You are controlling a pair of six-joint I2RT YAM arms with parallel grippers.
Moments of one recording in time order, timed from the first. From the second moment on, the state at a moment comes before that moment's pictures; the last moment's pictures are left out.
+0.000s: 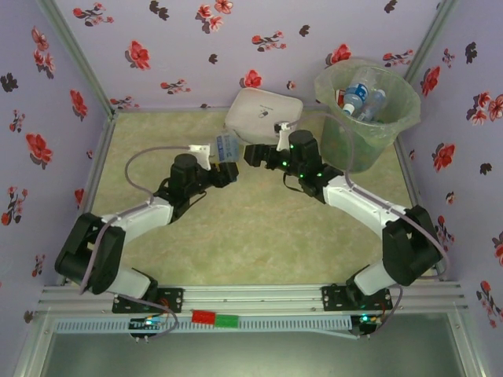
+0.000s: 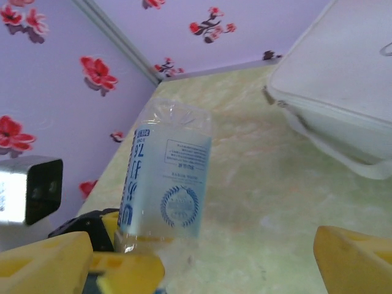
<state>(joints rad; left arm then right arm) -0.53 1.43 0.71 0.43 0.28 -0.55 0.59 1.50 1.04 0.12 -0.26 0.55</state>
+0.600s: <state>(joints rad) -0.68 1.38 0.73 0.34 0.22 -0.34 0.59 1.60 1.07 0.24 -0.39 0.69</state>
